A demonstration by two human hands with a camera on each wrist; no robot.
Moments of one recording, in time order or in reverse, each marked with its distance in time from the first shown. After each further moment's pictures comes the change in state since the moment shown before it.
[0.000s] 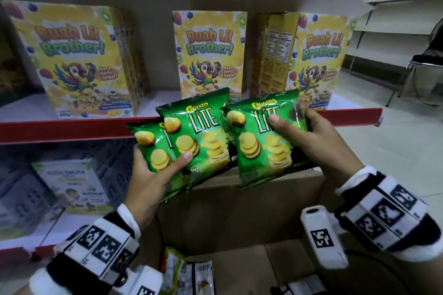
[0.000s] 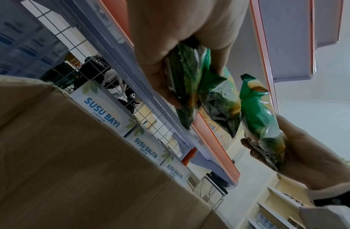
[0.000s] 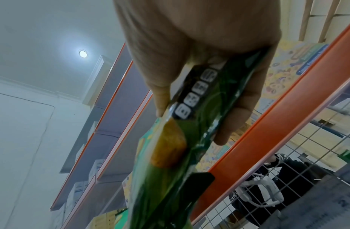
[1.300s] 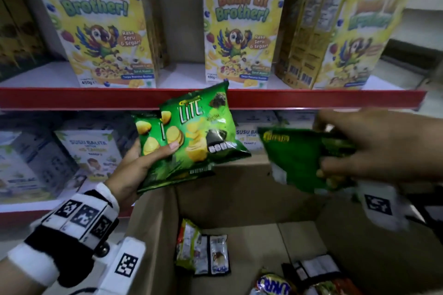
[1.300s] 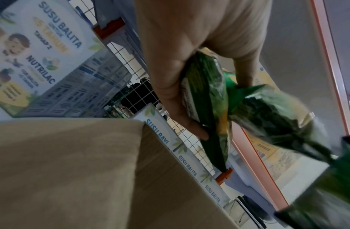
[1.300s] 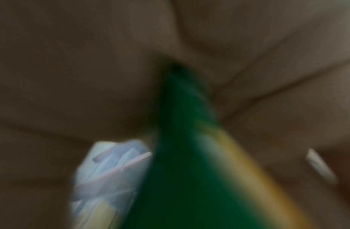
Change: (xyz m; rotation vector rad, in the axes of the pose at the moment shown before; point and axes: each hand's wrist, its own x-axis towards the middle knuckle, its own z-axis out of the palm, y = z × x) left_hand 0.012 -0.022 -0.078 -0.068 -0.105 -0.343; right_hand -0.032 -0.080 0.009 -1.371 -0.621 0.056
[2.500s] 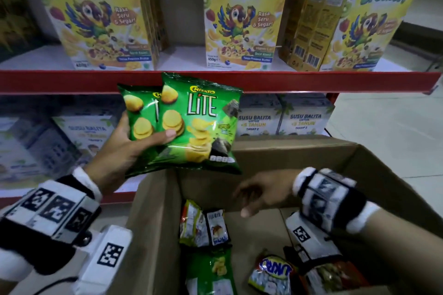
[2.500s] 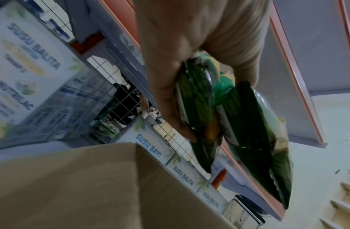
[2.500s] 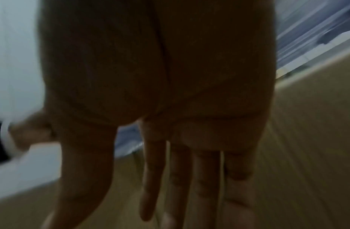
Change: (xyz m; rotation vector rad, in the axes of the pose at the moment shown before) left_hand -0.016 0.022 0.000 0.082 -0.065 0.133; right_hand 0.106 -0.030 0.170 0.456 -0.643 -0.325
